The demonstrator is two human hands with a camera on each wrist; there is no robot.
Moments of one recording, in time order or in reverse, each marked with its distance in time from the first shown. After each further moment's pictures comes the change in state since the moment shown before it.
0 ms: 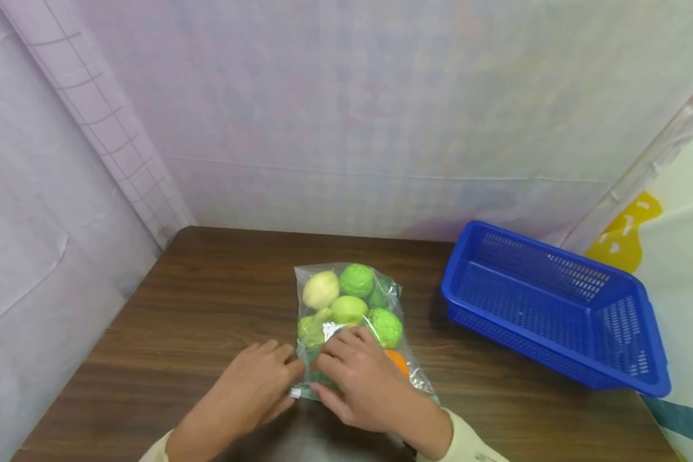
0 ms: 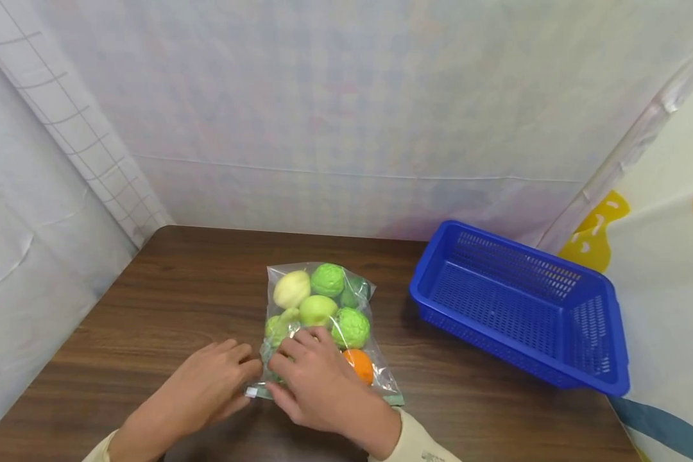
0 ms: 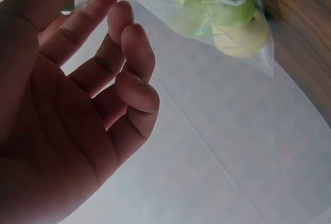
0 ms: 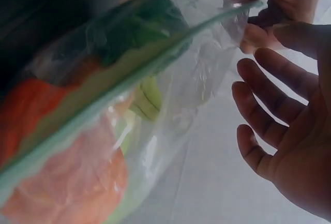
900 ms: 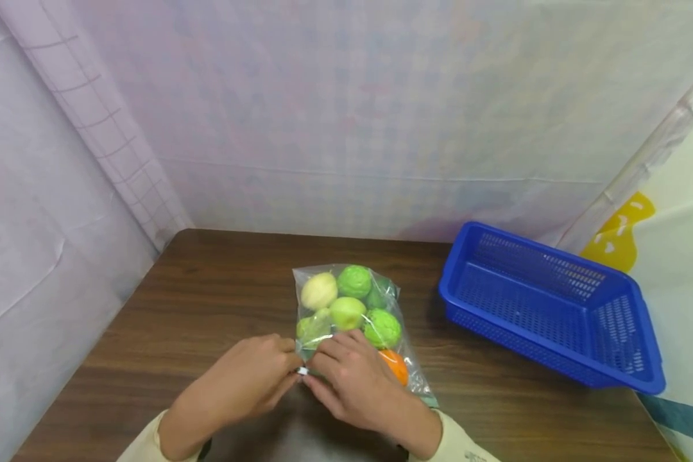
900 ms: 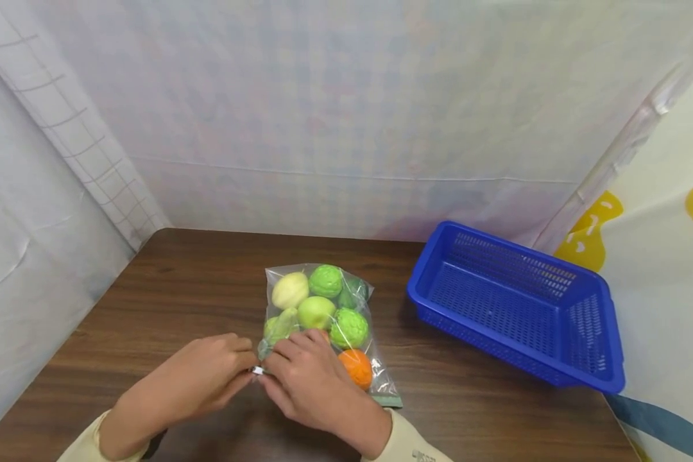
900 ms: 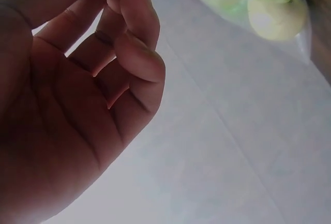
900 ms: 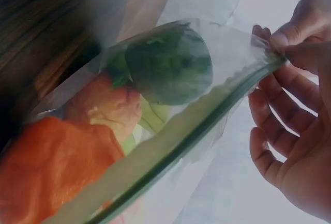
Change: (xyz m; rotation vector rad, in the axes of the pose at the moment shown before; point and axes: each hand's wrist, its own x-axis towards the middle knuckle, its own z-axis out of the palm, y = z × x) left_hand 0.014 -0.011 -0.024 -0.214 -0.055 0.043; right_hand 0.005 -0.002 0.013 -0.021 0.122 -0.009
